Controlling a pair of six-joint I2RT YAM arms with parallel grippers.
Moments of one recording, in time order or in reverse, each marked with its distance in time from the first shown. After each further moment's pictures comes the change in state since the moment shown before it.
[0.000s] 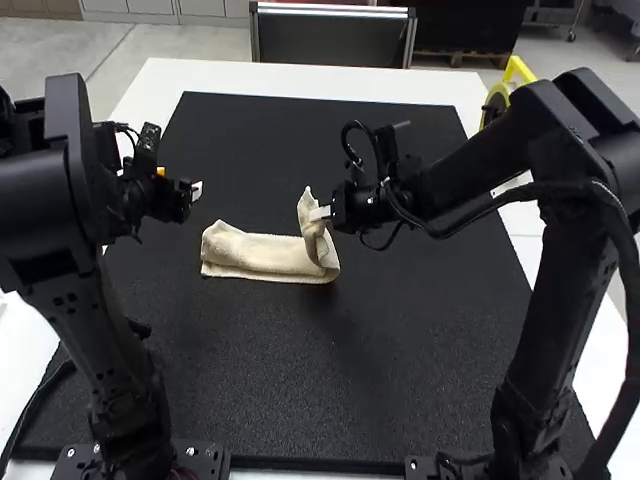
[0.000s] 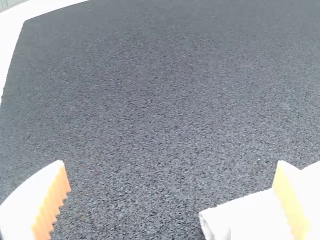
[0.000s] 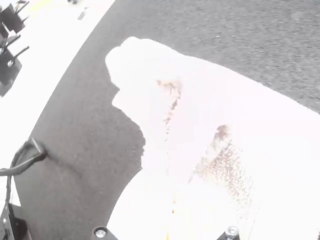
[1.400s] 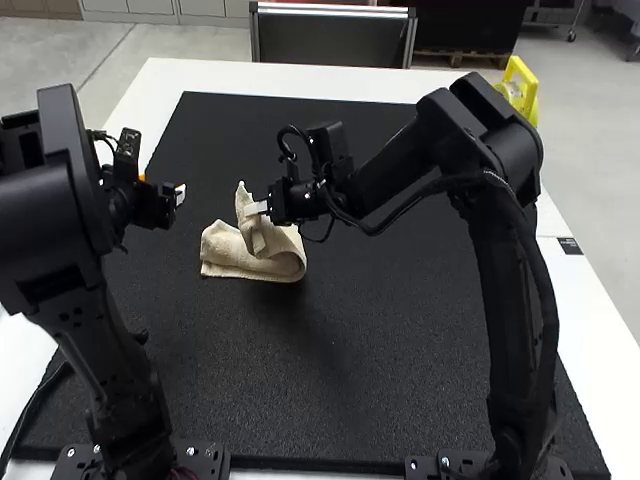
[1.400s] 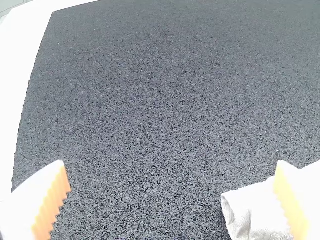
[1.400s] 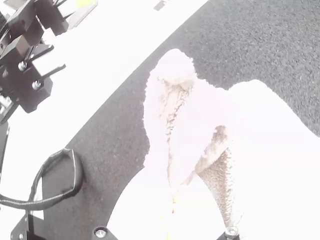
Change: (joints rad) left arm 0.087 -0.061 -0.050 0.002 0.023 0.000; right arm 0.183 0.362 0.369 0.161 -0.080 0.052
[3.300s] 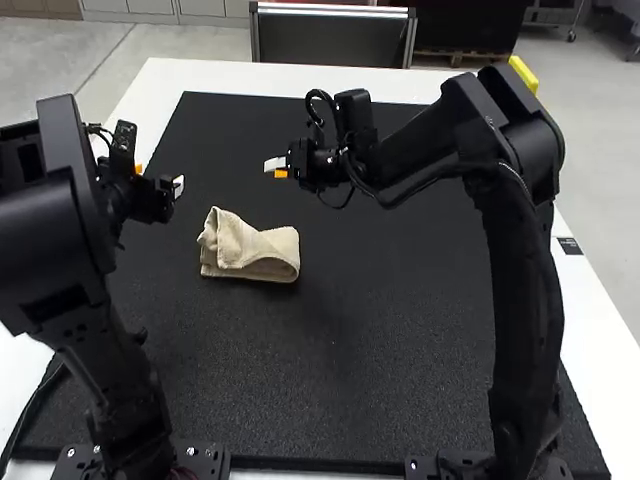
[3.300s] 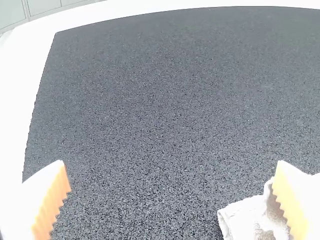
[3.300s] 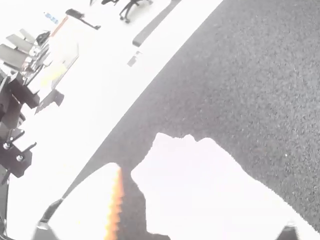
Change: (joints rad) left arm 0.011 -0.058 -0.021 0.032 0.026 -0.031; right arm -0.131 -0.054 0.036 -0.034 -0.003 0.084
